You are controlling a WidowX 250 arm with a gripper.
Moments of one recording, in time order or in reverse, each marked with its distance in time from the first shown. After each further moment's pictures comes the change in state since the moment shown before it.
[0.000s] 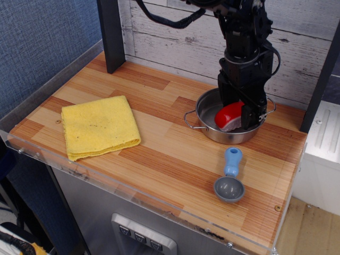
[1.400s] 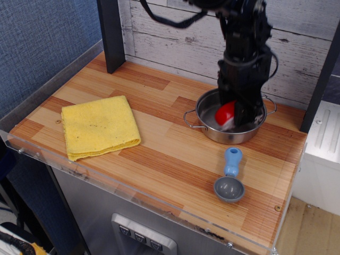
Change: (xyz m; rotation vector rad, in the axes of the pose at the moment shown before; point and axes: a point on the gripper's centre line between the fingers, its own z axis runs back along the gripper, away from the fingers) arm 0.002 0.003 0.008 0.010 0.025 -0.033
